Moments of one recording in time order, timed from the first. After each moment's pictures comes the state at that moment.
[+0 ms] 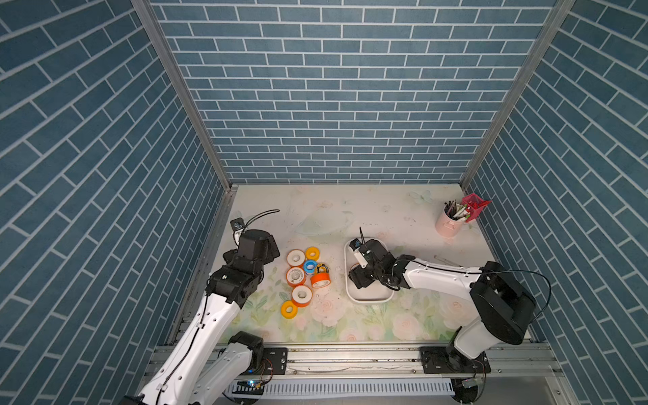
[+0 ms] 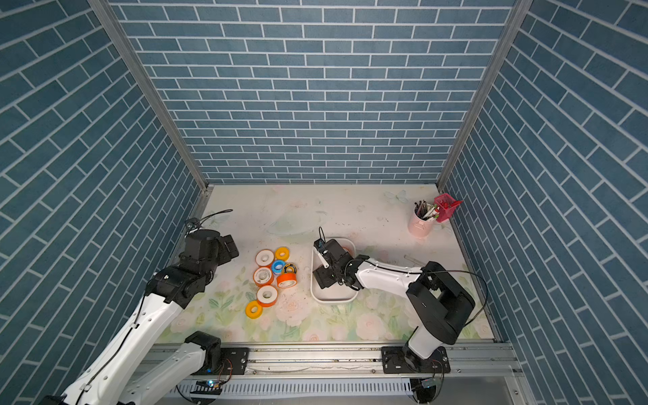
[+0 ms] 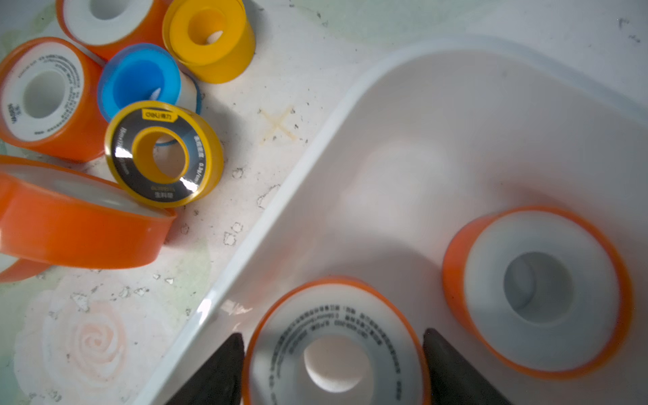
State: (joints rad) left arm -0.31 0.86 0.84 -0.69 -0.52 -0.52; right arm 0.90 1.60 0.89 -0.23 0.01 0.19
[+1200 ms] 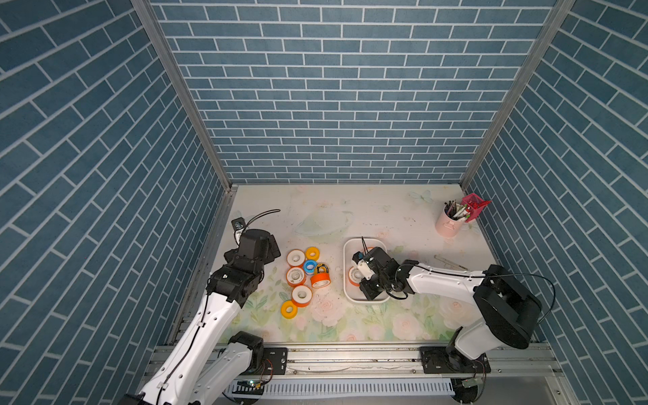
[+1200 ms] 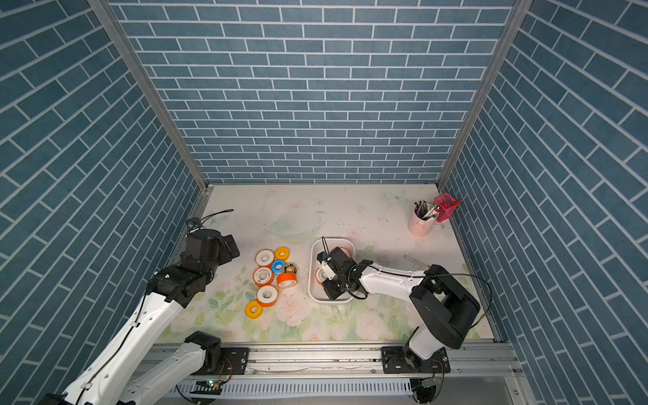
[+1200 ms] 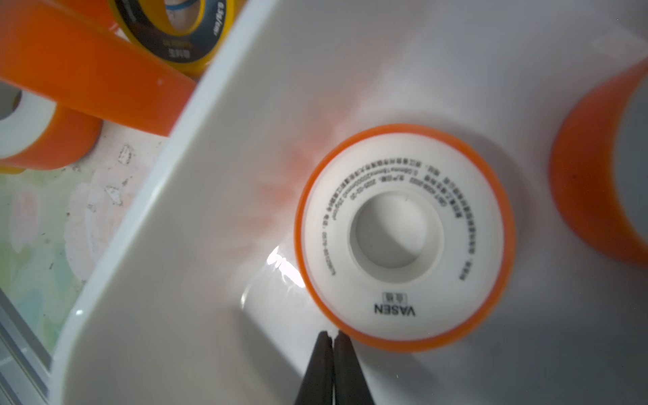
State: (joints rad) left arm -0.31 0.86 0.84 -0.68 -0.51 -0.51; right arm 0.90 1.58 0.81 -0.32 -0.17 0.21
